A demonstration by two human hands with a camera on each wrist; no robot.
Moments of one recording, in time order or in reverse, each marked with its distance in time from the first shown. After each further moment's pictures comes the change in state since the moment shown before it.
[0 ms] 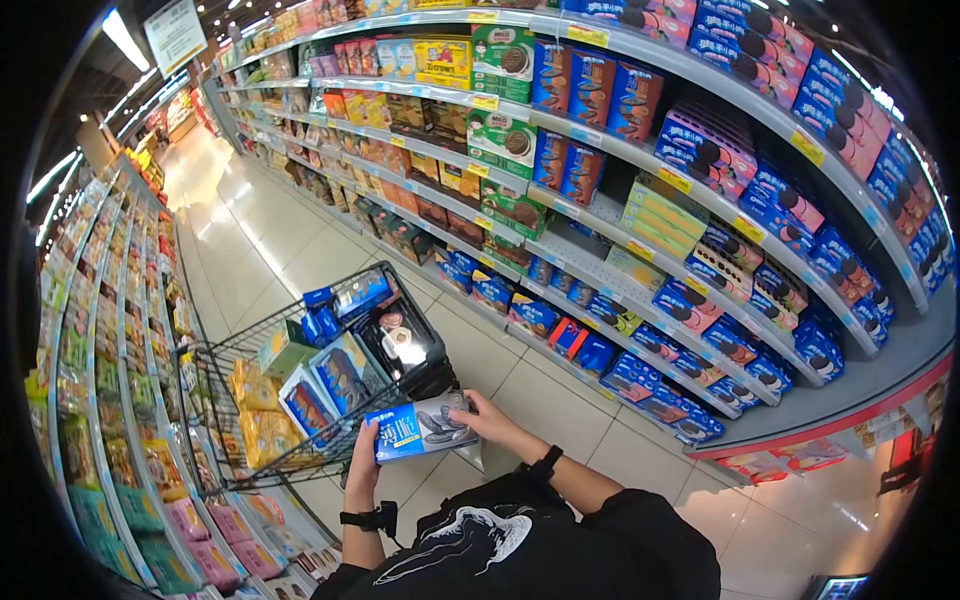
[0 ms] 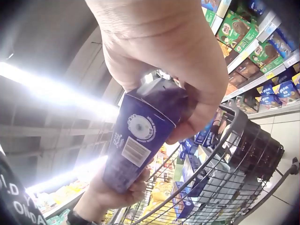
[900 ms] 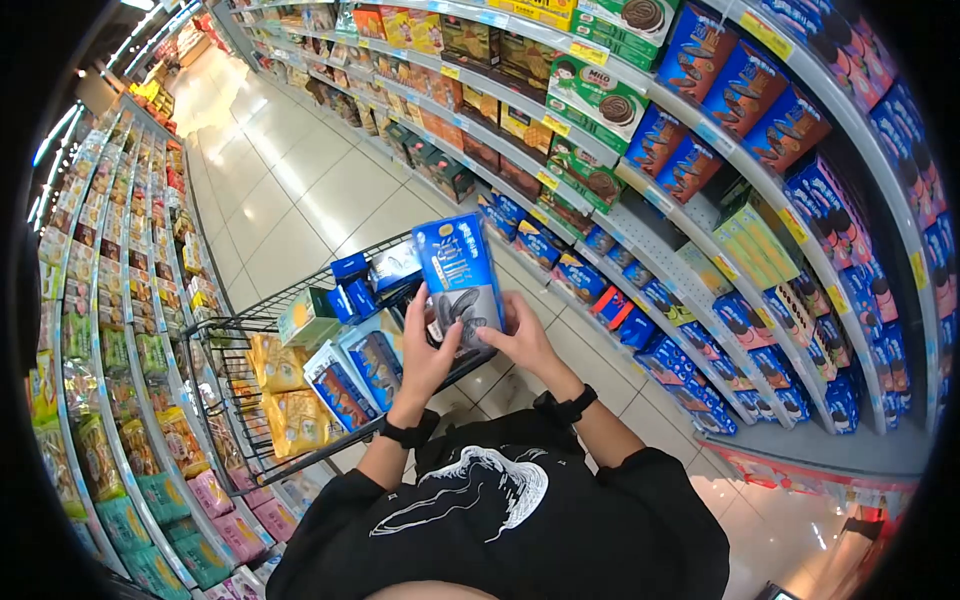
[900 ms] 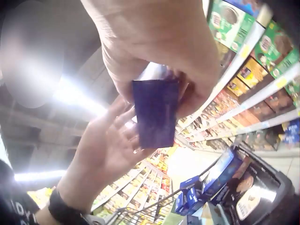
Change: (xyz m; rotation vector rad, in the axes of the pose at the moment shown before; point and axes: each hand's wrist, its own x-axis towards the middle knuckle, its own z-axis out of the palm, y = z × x) left_hand 0.170 0.135 0.090 0.644 0.009 0.693; right_hand 0.171 -0.127 0.001 -0.064 0.045 -0.220
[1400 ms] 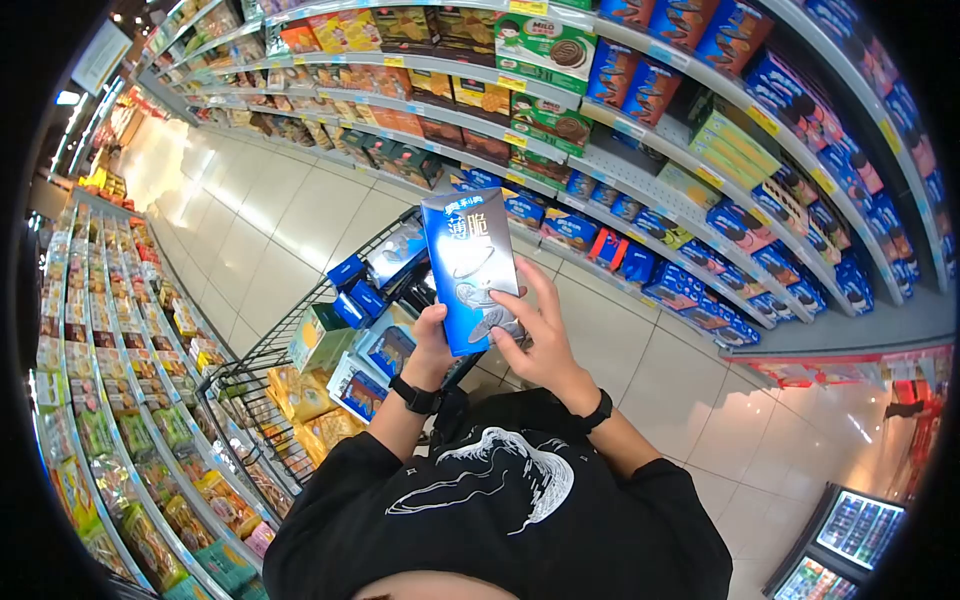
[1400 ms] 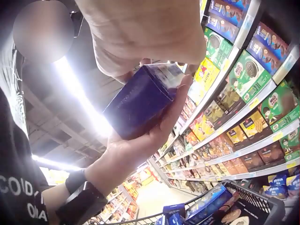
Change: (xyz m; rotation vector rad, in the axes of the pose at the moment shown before) left_hand 0.007 -0.012 -0.027 -1.434 -0.745 -0.597; right_hand -0.064 -0.038 0.080 -0.760 0.490 -0.582
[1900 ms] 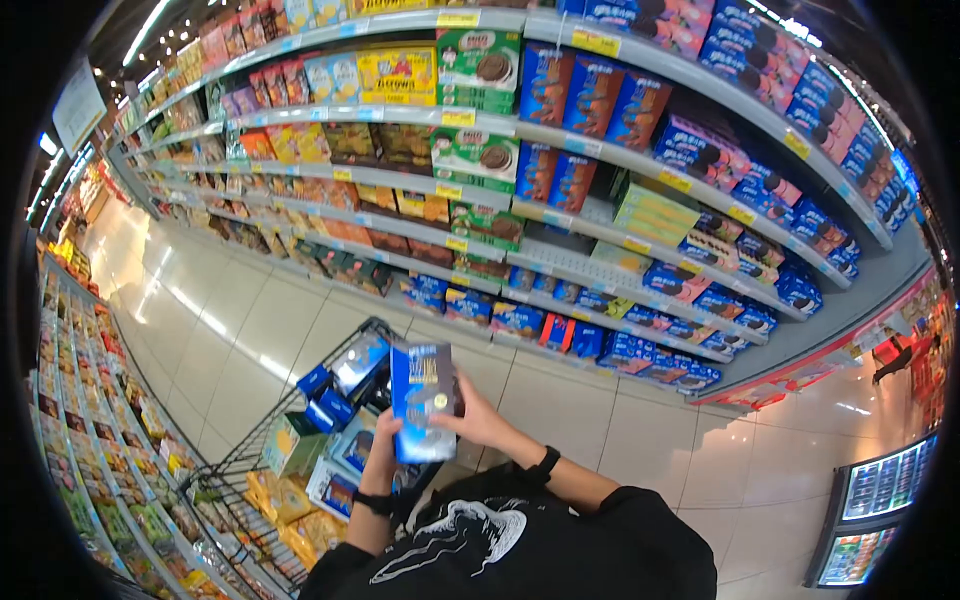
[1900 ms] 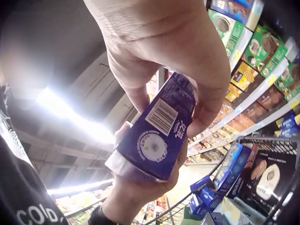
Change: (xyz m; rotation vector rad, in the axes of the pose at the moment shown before) left_hand -0.044 0.014 -0.069 0.422 0.289 -0.031; right_hand -0.007 0.033 0.048 0.786 -0.217 0.598
